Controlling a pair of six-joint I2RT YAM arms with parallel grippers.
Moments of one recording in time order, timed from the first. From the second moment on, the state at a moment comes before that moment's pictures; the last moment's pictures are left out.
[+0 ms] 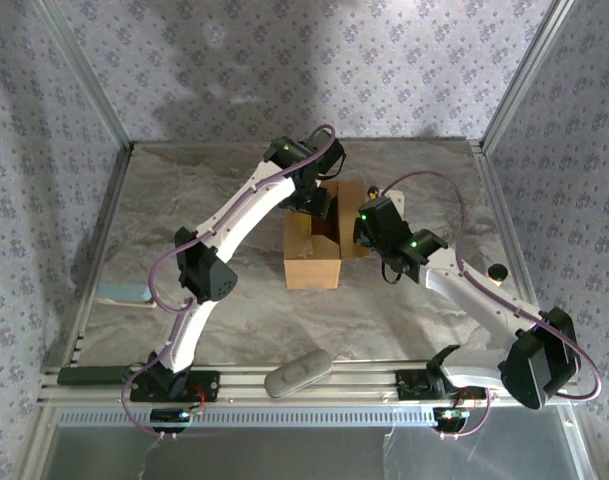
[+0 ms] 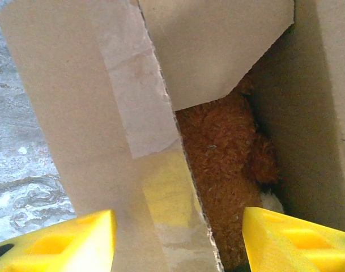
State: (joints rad) left arm -0.78 2.24 2.48 -1.53 -0.18 -0.44; right arm 0.62 1.25 0.99 -0.56 0.43 0.57
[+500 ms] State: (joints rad) left arm -0.78 2.23 2.45 -1.54 -0.26 -0.43; right arm 0.64 1.25 1.00 -0.57 0.44 0.57
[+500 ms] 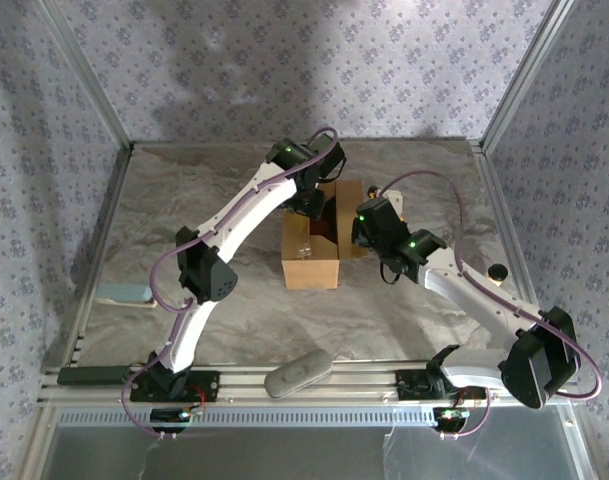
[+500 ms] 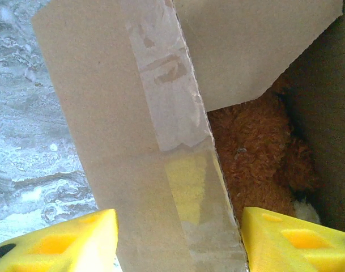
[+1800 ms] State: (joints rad) left arm -0.61 1.78 1.87 -1.25 -0.24 -0.41; right arm 0.69 1.35 1.08 -0.65 0.52 0.58
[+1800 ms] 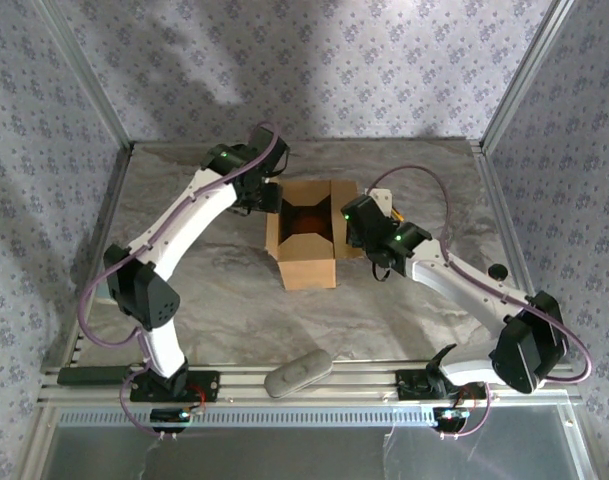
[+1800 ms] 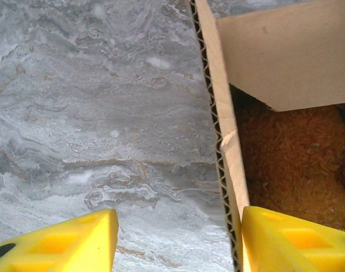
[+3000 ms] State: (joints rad) left arm -0.56 1.51 1.24 -0.90 -0.04 -0.57; right arm 0.61 1.74 1.42 -0.55 0.46 0.32
